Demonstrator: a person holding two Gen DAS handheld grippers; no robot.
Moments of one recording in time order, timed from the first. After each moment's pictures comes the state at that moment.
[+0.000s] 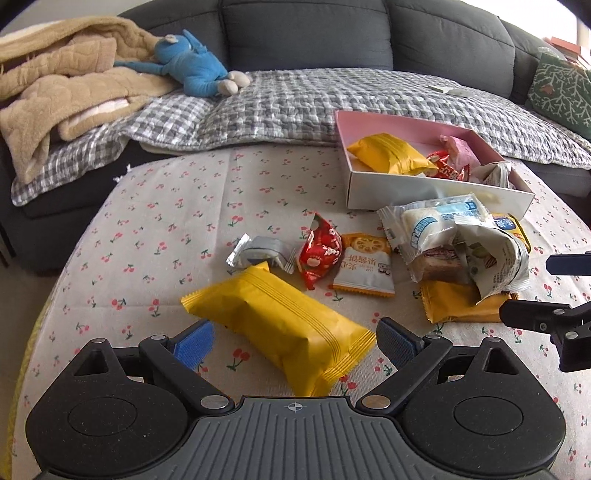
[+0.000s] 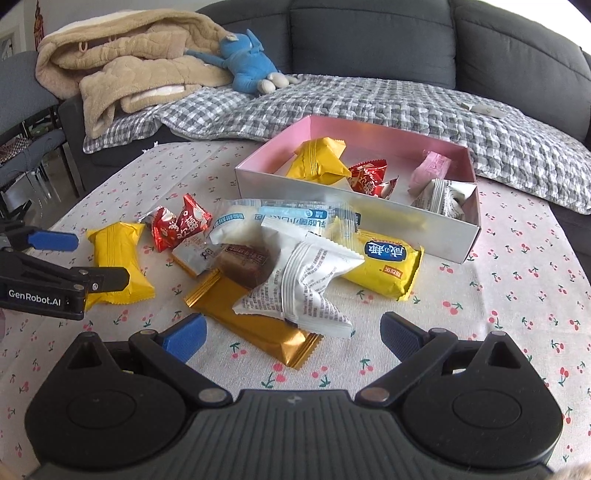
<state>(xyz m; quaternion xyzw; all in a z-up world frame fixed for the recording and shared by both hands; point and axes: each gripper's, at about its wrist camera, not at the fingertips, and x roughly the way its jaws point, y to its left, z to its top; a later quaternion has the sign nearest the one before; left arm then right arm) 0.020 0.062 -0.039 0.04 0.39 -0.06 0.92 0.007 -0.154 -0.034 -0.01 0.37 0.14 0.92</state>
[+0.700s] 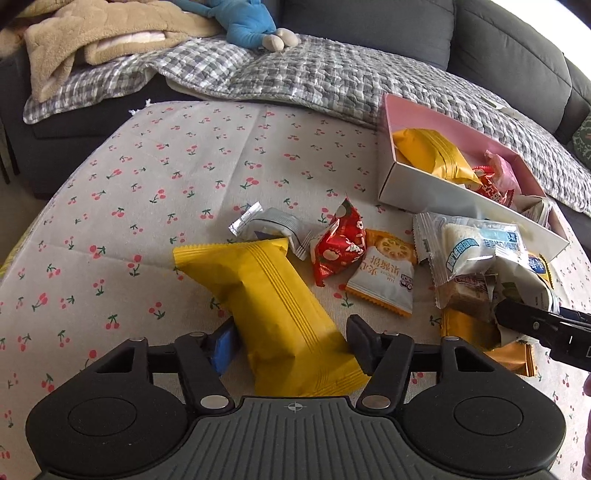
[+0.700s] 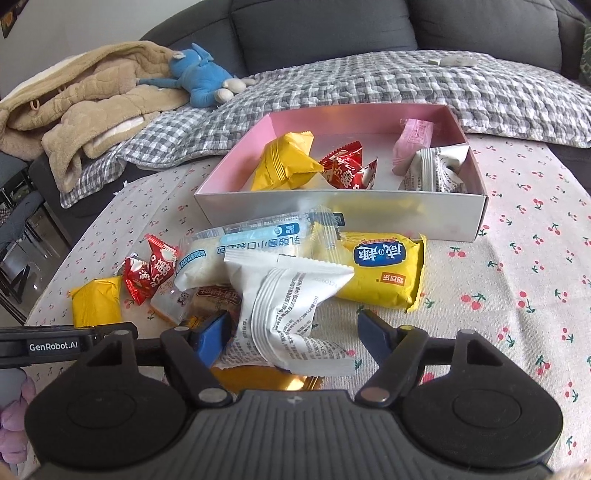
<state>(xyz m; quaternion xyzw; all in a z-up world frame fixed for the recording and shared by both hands) 0.048 0.068 -0.057 -0.05 0.44 -0.01 0.90 0.043 -0.166 -0.048 0.10 0.39 0.12 0.91</state>
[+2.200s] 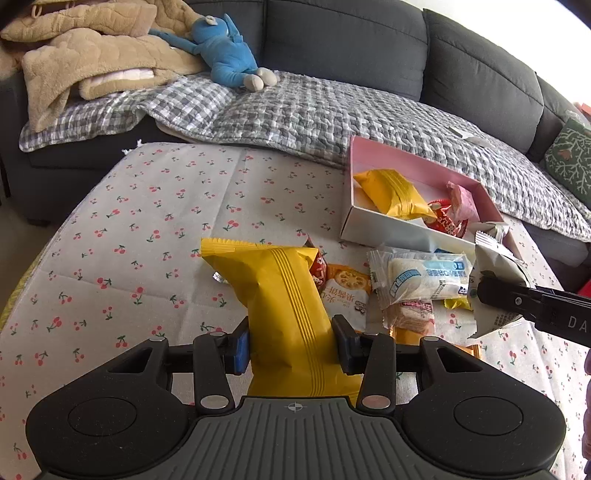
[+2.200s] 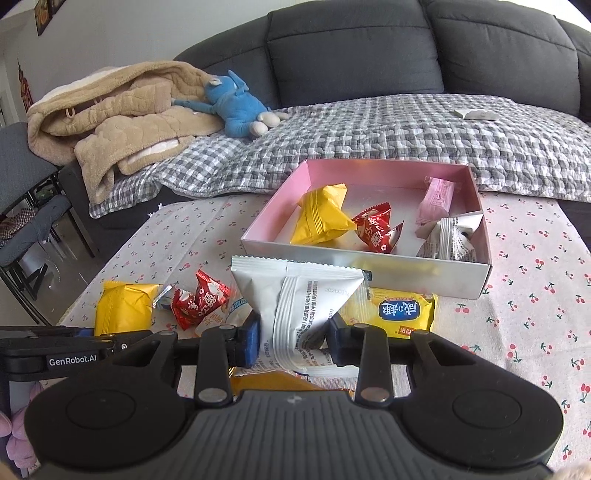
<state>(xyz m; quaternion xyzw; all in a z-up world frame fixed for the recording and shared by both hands) 0.024 0.064 -0.018 -0.07 0.39 -0.04 0.92 0.034 -0.162 -0.006 0.08 0.34 0.15 0.93</state>
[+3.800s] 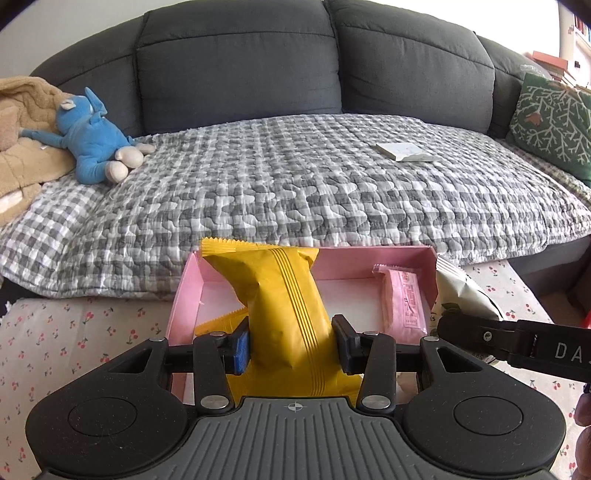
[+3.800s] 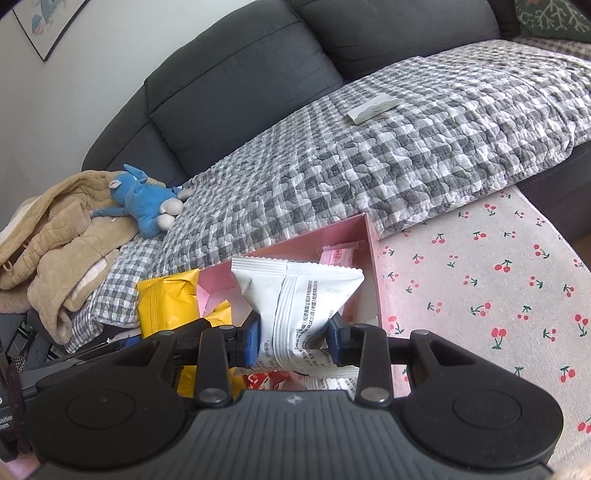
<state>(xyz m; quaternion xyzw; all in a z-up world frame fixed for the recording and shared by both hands) 0.213 -0.107 0.005 0.05 0.35 -0.10 0.93 0.150 -0.279 -0.009 0.27 0.33 0.08 0.90</state>
